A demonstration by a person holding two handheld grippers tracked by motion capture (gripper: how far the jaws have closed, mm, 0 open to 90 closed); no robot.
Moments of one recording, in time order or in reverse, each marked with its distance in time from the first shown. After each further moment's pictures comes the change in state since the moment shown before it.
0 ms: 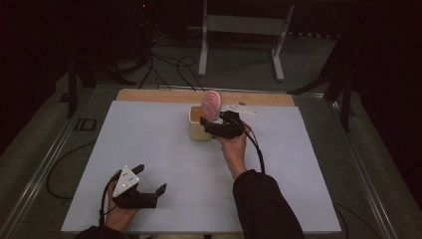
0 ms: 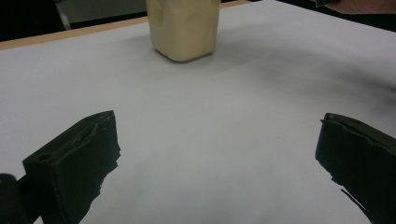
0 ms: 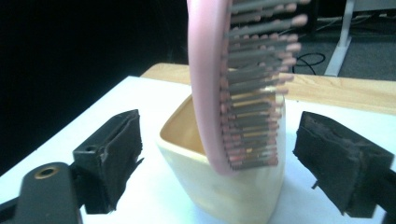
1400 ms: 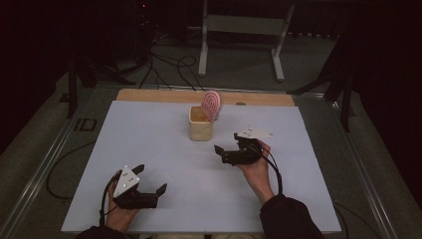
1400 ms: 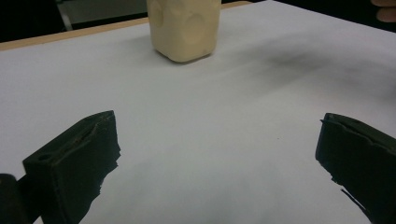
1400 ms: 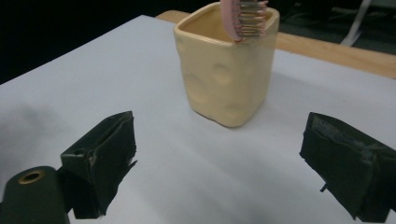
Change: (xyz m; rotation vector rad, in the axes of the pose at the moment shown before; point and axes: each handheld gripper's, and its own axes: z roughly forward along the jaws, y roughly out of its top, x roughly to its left) left arm -0.001 0.000 0.000 -0.003 0.007 -0.002; right arm -0.006 -0.044 -0.077 0.098 0.031 -0.187
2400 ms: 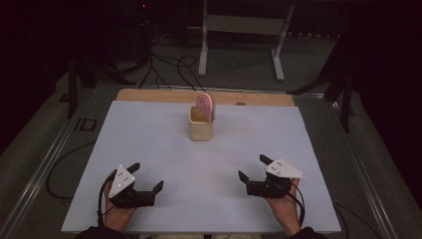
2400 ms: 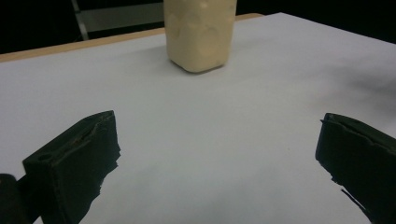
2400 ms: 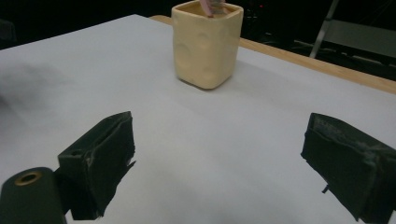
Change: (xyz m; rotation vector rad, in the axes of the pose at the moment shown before) left arm 0.004 0.002 -0.008 -0.047 0.049 -0.020; right arm 0.009 -0.058 -0.090 -0.083 -0.091 -0.110
